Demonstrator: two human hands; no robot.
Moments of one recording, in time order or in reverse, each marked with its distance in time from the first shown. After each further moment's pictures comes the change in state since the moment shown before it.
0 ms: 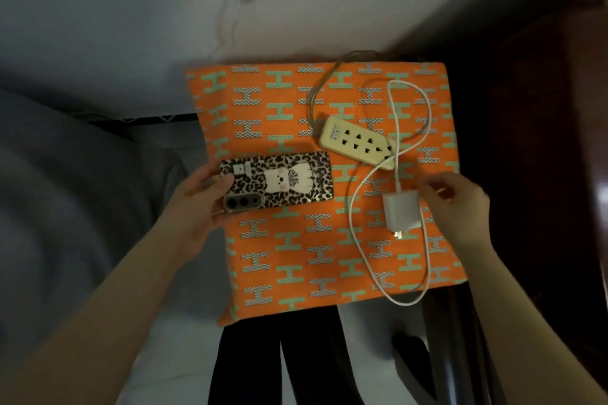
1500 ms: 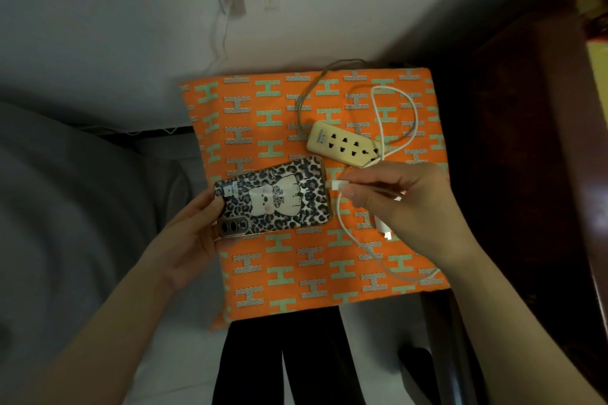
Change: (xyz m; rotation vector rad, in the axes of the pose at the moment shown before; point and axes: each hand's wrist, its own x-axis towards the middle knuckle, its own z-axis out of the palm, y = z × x) left_hand -0.033 -0.016 0.003 -0.149 -0.225 -0.059; right_hand -0.031 -0.114 -0.043 0.520 -0.360 -0.220
